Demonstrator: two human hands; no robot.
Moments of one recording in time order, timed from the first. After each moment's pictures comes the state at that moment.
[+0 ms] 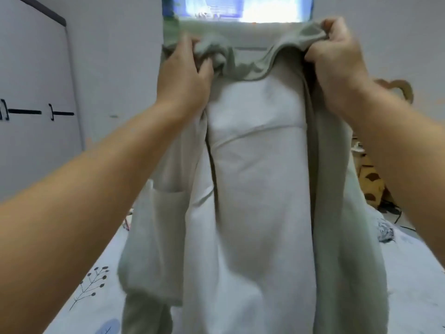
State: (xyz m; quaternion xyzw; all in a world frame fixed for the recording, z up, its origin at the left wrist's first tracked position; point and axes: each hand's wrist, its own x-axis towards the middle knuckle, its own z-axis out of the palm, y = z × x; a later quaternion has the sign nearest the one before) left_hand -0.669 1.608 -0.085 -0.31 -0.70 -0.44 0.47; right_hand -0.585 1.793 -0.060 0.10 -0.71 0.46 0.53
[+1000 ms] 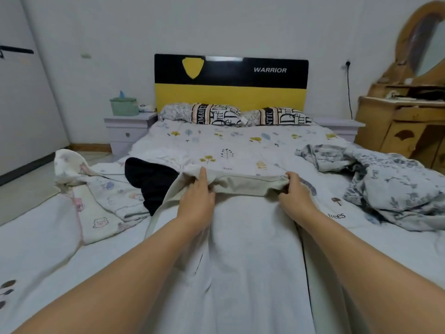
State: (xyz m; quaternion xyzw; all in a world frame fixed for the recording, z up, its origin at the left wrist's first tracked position) left_hand -0.930 1.741 -0.443 -0.22 -0.92 -0.30 0.09; right_hand -0.850 1.941 -0.427 -0.23 -0.88 0.38 0.18
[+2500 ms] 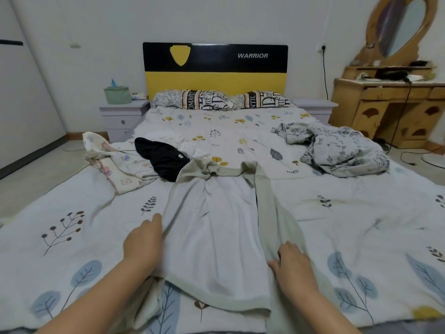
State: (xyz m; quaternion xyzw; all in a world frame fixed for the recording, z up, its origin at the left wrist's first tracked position) left_hand -0.716 1.582 -0.464 -0.14 -0.99 -0.06 0.06; right_hand -0.564 1.826 -0.508 -0.28 -0.95 0.16 0.05
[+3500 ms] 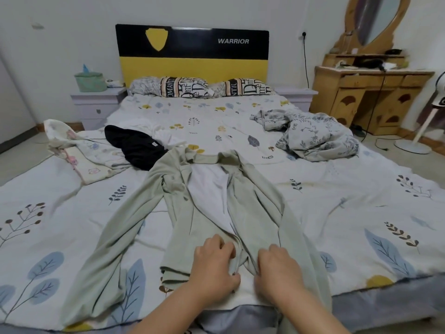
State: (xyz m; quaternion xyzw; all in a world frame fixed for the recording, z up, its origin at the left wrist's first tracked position) left_hand -0.600 1.714 -0.521 -0.39 -0.90 -0.18 -0.02; right_hand -0.516 1.832 -0.498 -0.25 -0.96 0.09 -0.06
